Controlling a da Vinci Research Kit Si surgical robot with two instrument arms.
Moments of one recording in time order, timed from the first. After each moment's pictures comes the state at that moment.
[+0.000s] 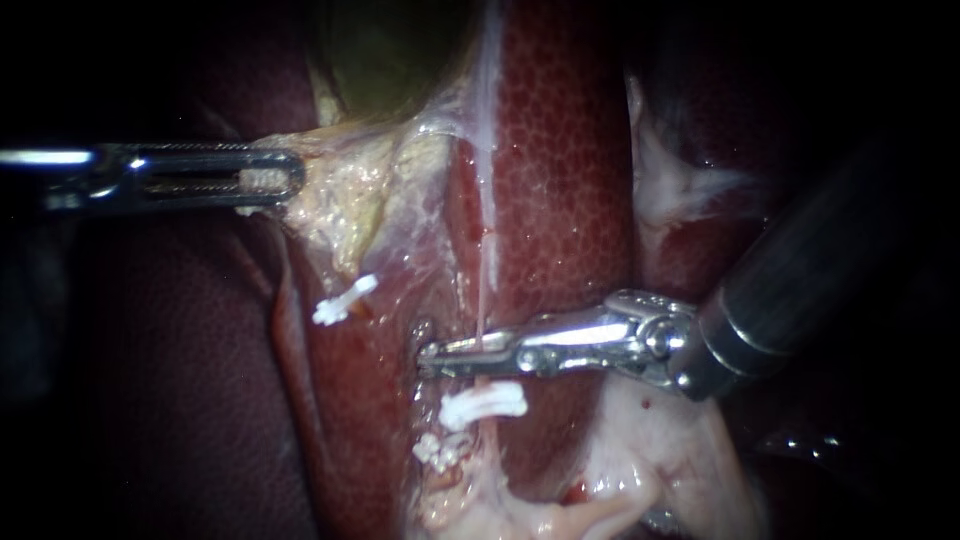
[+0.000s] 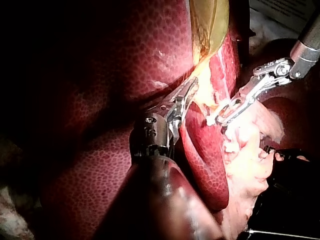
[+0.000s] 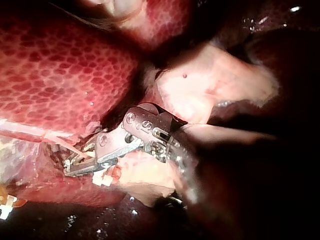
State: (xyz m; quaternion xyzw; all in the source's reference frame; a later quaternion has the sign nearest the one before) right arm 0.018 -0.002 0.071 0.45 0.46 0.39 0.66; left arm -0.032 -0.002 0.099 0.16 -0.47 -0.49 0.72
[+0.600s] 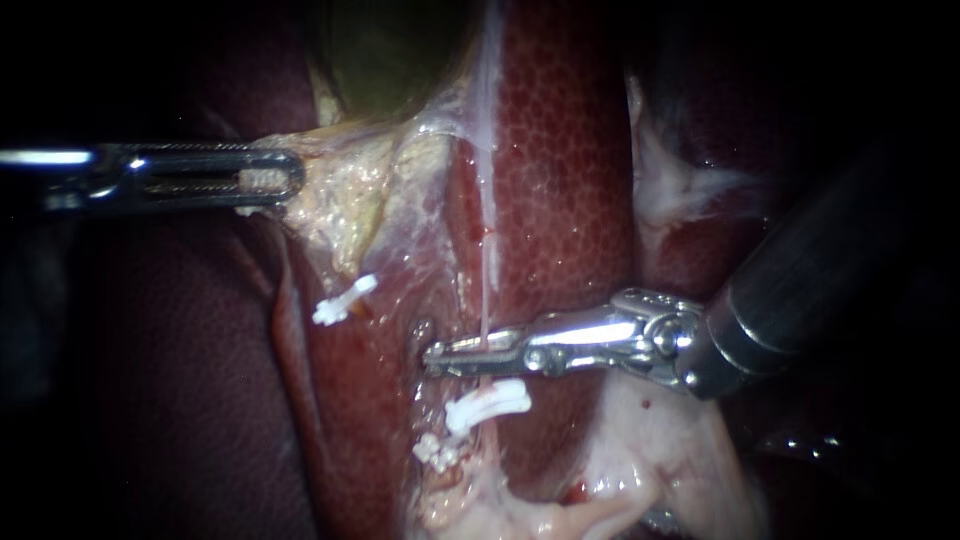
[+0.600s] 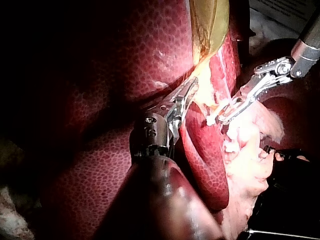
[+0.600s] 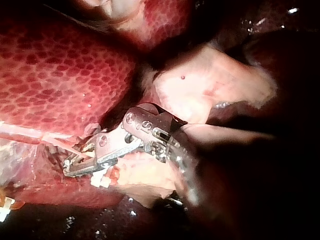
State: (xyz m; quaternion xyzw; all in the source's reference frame) right arm 0.017 -0.002 0.071 0.45 0.46 0.39 0.66; left arm -0.032 -0.002 0.099 0.16 -0.47 -0.49 0.72
